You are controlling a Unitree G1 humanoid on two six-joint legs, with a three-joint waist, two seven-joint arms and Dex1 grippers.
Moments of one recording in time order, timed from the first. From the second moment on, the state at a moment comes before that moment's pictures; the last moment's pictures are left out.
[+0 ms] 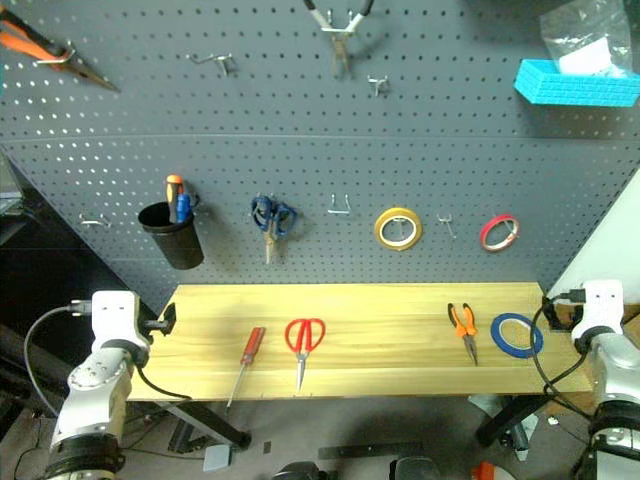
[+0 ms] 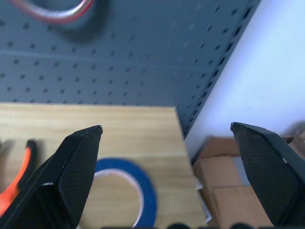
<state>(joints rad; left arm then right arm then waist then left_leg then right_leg) -0.14 0.51 0.35 0.40 -0.10 0.10 -0.17 -0.33 -0.67 -0.34 0.80 0.18 -0.04 0.40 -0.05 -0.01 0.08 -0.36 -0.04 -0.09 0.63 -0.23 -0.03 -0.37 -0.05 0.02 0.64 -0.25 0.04</state>
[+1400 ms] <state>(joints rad) -0.19 0.51 -0.18 -0.36 -0.27 0.49 -0.71 -0.66 -0.64 -0.02 0.99 0.02 0.33 0.60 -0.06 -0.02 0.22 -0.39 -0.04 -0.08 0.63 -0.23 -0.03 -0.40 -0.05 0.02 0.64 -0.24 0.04</state>
